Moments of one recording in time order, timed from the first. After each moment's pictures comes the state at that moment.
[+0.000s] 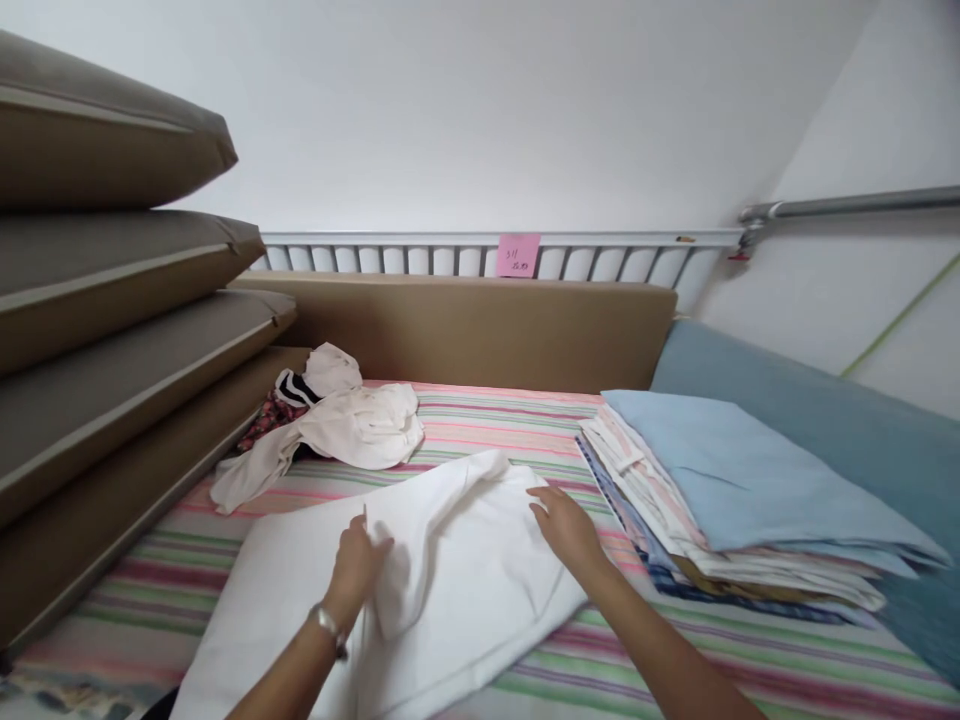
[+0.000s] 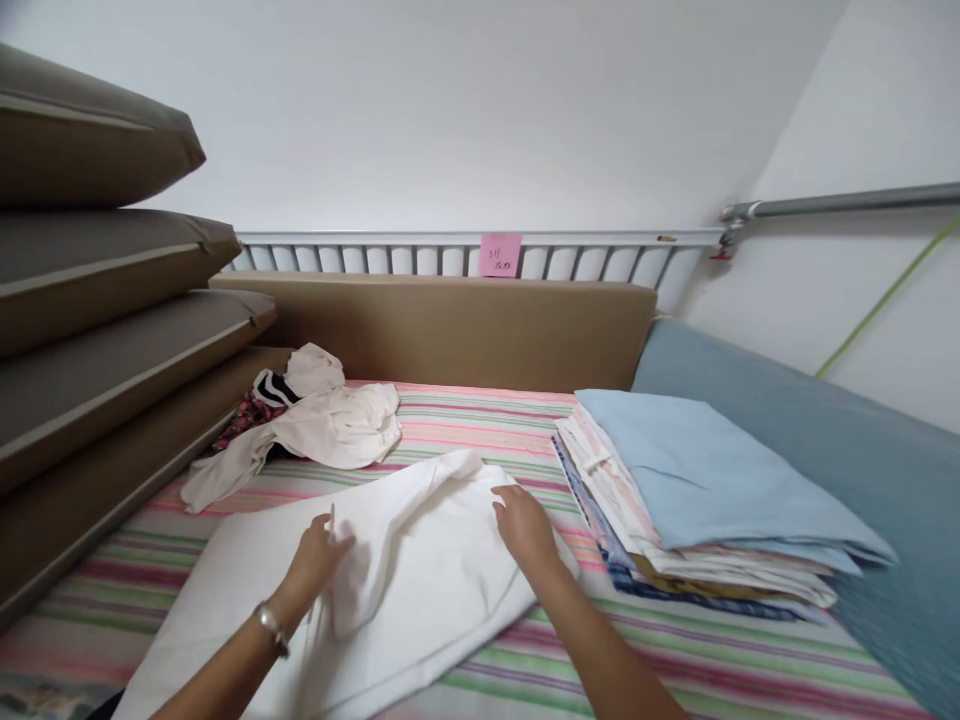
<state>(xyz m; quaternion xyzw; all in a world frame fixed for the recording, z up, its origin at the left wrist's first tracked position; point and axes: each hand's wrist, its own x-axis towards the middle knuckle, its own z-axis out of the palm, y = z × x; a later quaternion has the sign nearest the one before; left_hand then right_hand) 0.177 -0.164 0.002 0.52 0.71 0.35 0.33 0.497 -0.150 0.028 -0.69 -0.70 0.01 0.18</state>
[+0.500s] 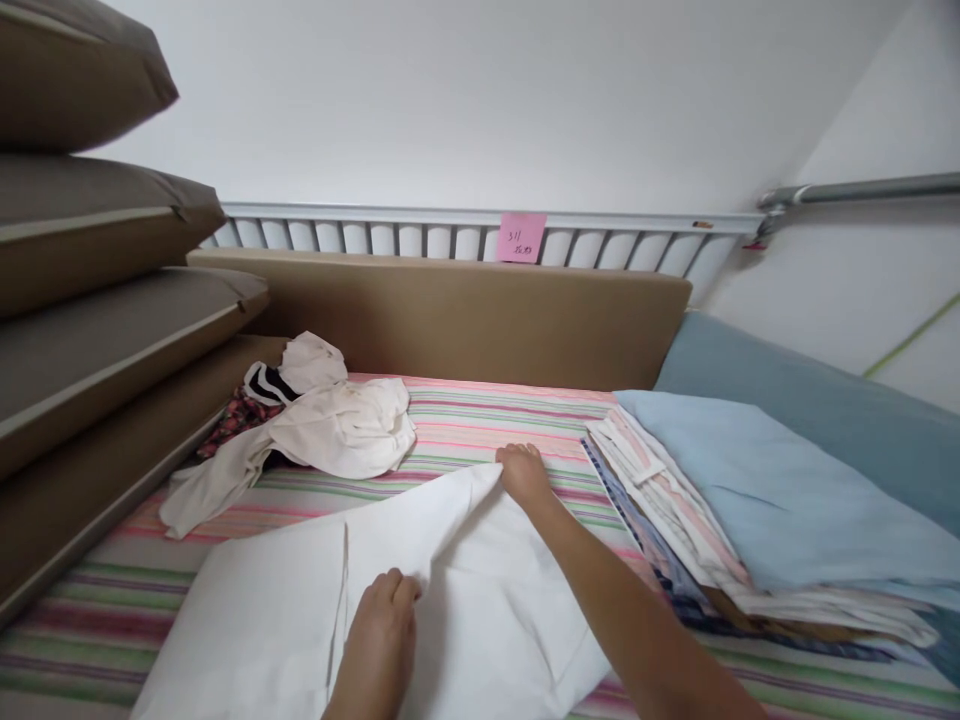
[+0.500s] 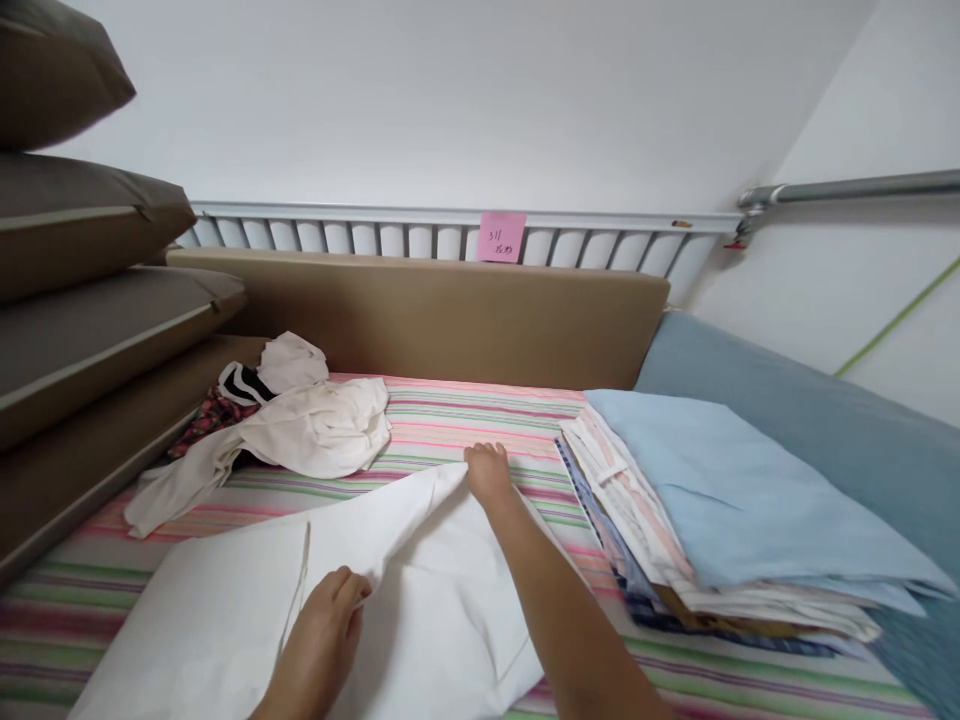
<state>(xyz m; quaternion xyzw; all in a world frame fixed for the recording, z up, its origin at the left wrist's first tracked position) 0.213 -0.191 -0.012 0.78 0.56 0.22 0.16 0.474 -0.030 0.016 -0.67 -0.73 -0.07 0.07</state>
